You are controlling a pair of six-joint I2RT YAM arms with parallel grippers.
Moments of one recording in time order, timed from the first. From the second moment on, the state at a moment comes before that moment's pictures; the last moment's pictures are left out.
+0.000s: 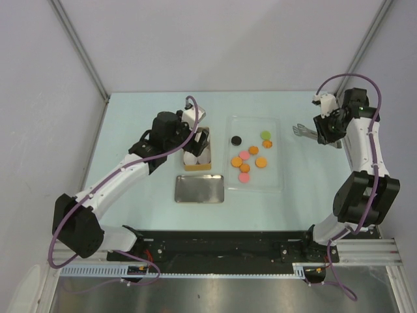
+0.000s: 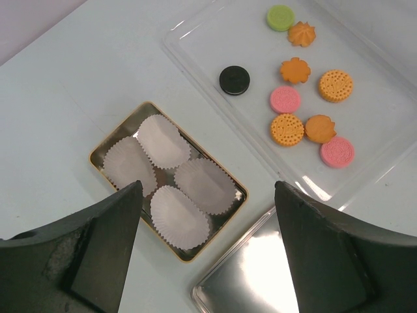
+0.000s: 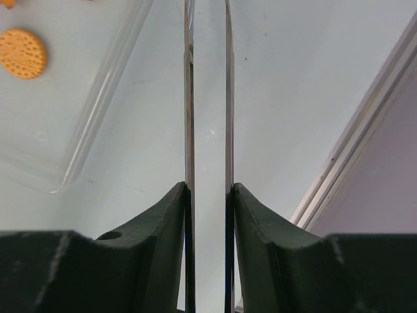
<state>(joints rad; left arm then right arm) -0.53 1.33 1.08 -0.19 0.16 0.15 -0.23 1.60 1.51 -0.96 -0.25 -0.63</state>
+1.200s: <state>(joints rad) -0.53 1.33 1.05 -0.19 0.15 0.16 0.03 1.50 1.41 -0.92 -0.27 -0.58</state>
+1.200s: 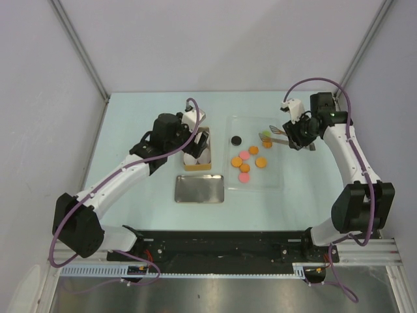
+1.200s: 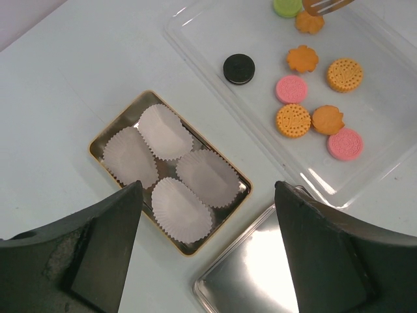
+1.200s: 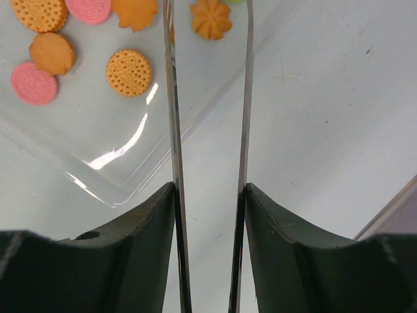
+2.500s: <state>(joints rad) -0.53 1.34 1.05 -0.19 0.14 0.17 0.03 1.72 1.40 -0.76 -0.21 -0.55</state>
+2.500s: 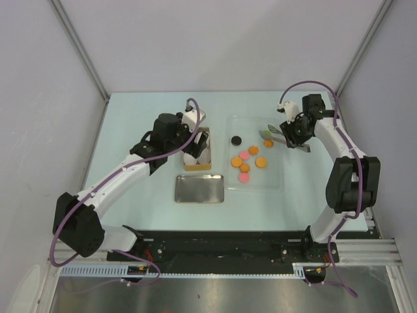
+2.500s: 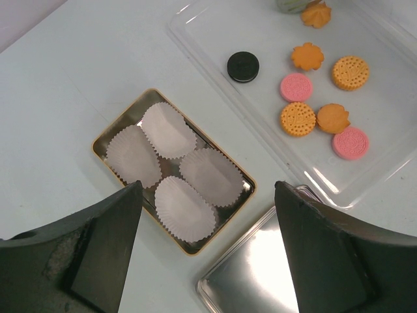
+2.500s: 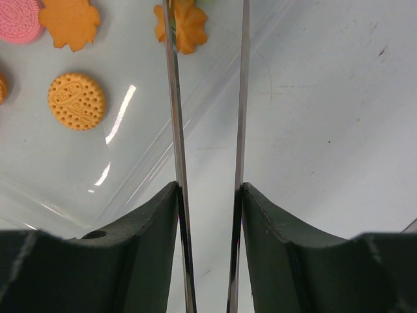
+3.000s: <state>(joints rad) -0.53 1.34 1.05 -0.19 0.14 0.17 -0.03 1.75 1.40 -0.76 -0.27 -0.52</state>
